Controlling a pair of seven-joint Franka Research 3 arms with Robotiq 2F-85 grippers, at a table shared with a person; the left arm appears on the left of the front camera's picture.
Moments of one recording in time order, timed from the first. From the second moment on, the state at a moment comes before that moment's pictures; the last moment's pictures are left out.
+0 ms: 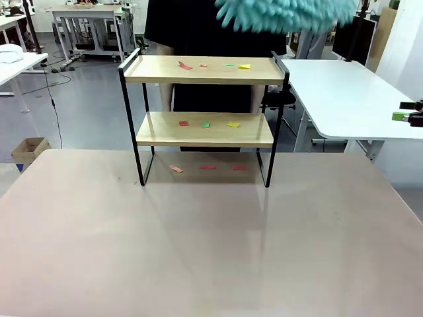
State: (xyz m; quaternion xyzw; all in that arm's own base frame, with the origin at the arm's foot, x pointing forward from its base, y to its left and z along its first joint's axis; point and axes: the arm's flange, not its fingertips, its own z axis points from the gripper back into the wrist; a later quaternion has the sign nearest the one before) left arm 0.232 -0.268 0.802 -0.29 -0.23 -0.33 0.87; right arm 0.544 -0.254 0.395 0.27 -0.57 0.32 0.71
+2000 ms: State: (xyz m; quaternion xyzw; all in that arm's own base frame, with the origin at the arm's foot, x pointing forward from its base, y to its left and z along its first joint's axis) left arm 0.313 -0.469 0.723 -0.05 -0.36 -0.08 0.93; right arm 0.544 -0.254 0.395 0.27 -0.57 0.32 0.71
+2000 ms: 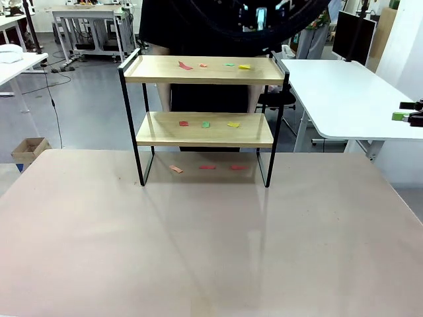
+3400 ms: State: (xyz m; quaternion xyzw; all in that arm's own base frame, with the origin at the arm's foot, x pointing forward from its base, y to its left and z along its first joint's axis) left arm 0.371 -0.496 0.657 -0.10 -0.27 0.02 0.96; right arm 0.544 -0.254 0.395 0.27 -0.57 0.32 0.71
